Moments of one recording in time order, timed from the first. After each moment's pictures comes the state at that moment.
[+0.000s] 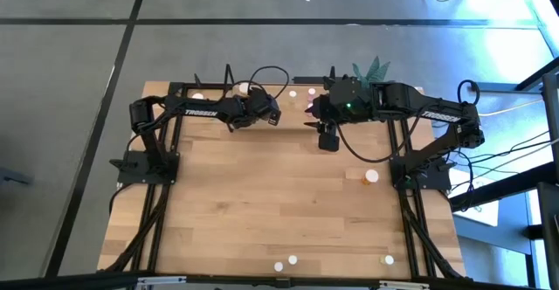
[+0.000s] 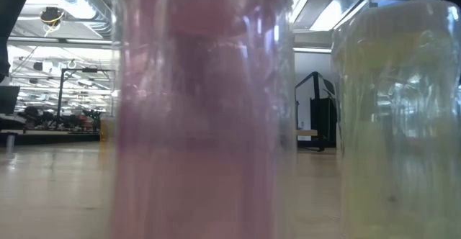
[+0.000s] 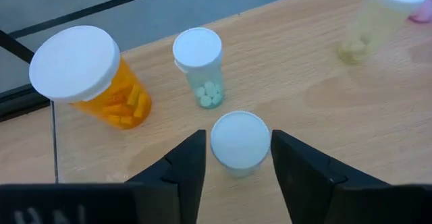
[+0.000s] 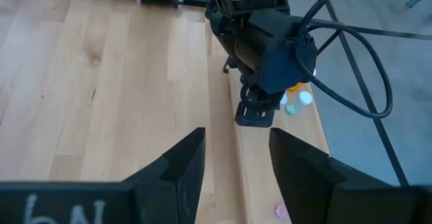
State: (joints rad) left arm 0.35 1.78 1.18 -0.40 -0.61 -0.73; right arm -0.05 1.48 1.73 -0.95 0.16 -0.14
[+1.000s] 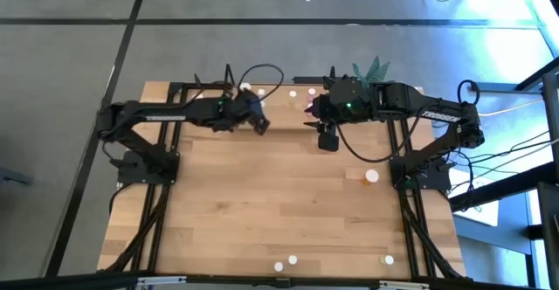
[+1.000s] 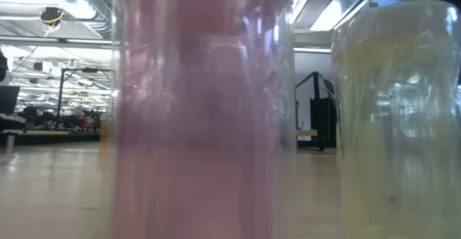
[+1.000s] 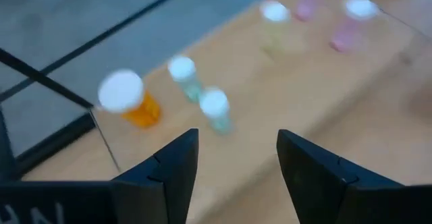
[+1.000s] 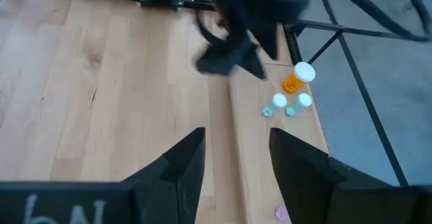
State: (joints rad) left arm 0.21 1.46 1.18 -0.64 -0.57 -0.53; right arm -0.05 1.48 1.73 -0.94 0.16 -0.14
